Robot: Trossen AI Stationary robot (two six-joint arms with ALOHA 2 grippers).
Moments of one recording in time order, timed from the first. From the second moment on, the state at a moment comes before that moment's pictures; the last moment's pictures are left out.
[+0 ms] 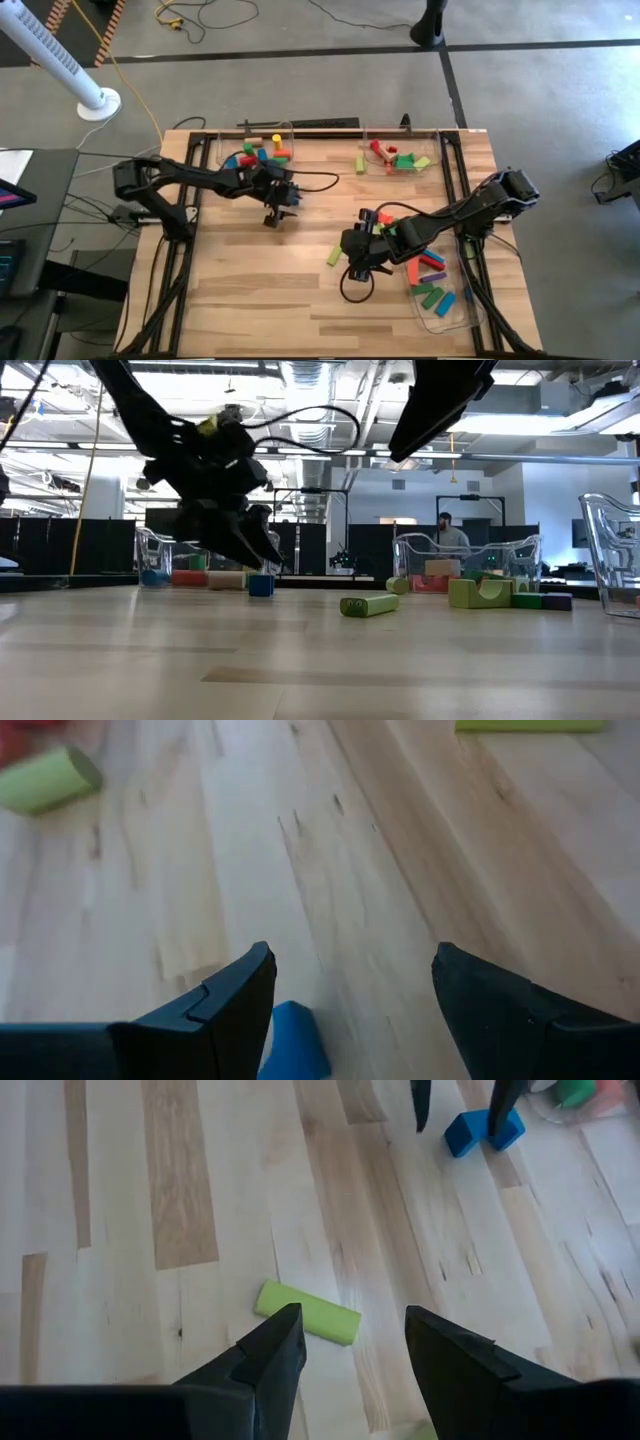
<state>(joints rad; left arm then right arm) 0.36 1.56 0.68 0.14 0.29 0.61 0.38 1.64 1.29 -0.67 0.45 0.41</state>
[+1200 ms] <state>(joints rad) 0.43 1.64 0.74 0.01 0.25 0.66 0.38 1.64 1.29 -0.64 0.45 0.41</state>
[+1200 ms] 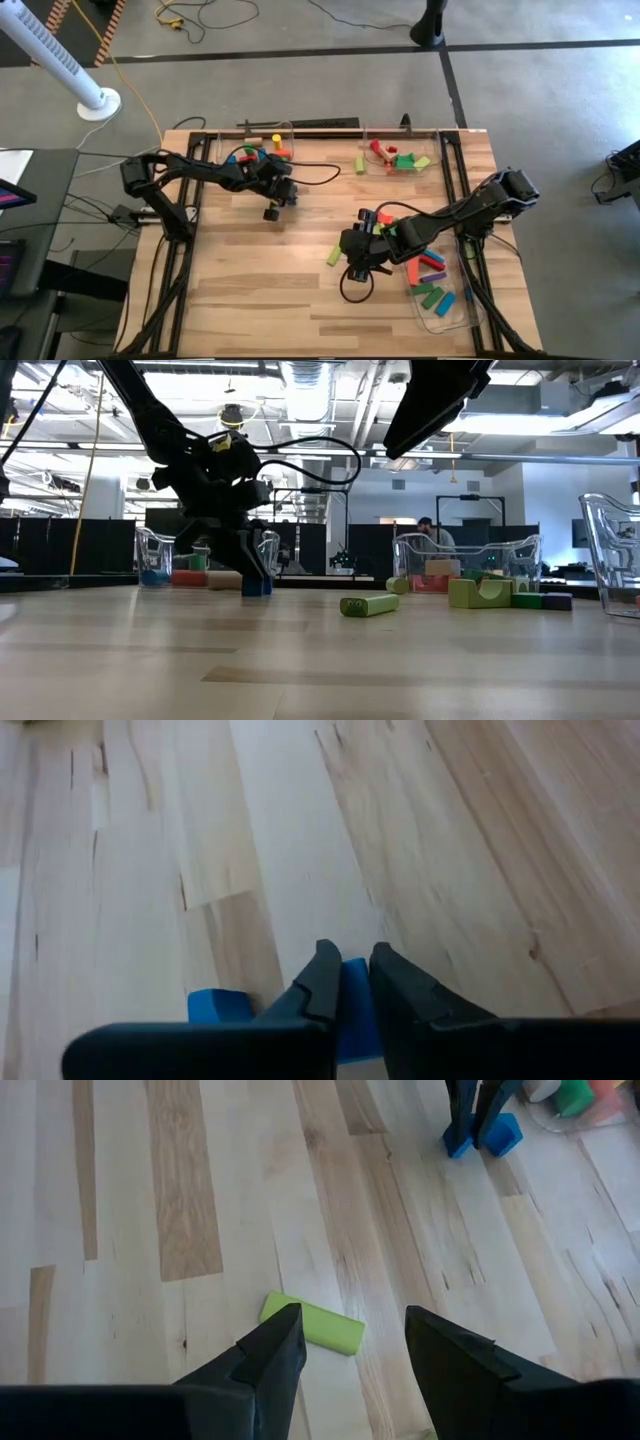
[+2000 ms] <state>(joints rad) 0.27 1.36 0.73 0.00 0.43 0.62 0.39 1.64 1.29 -0.69 0.57 0.36</state>
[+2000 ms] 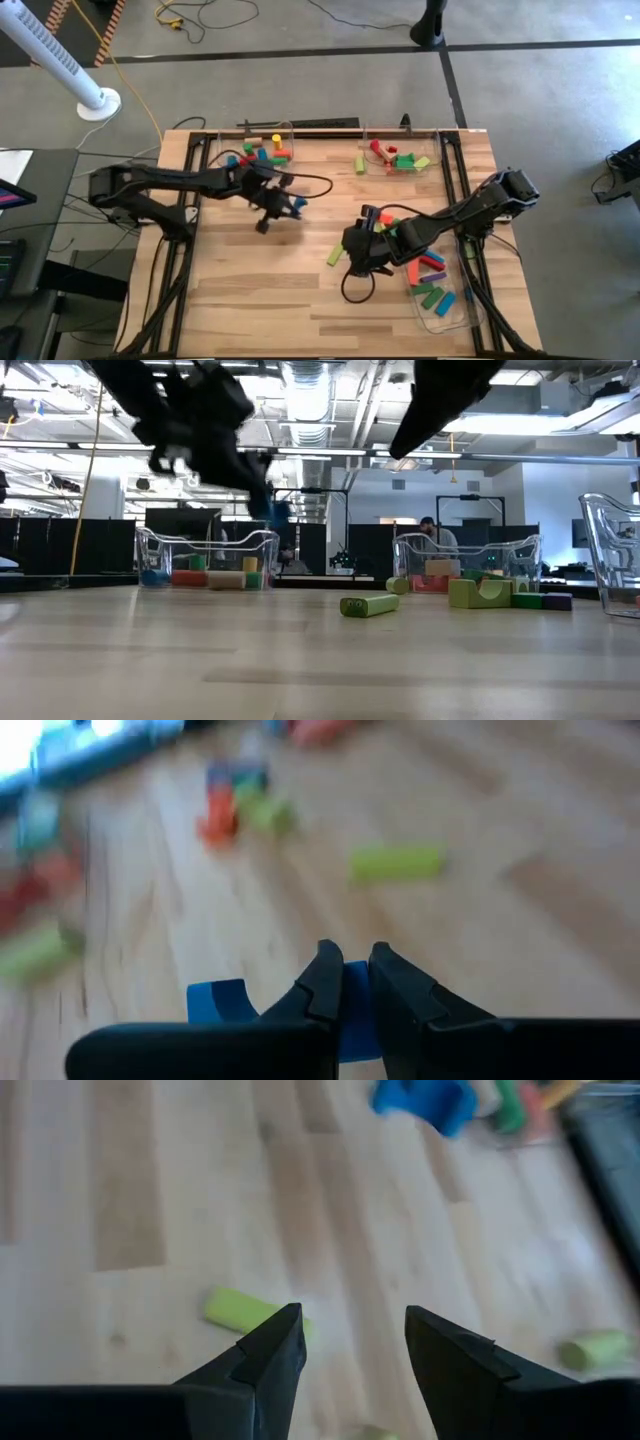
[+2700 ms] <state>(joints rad) 0.03 1.11 0.73 0.12 0.97 0.62 0.47 1.68 1.29 -0.31 0.84 -0.06</state>
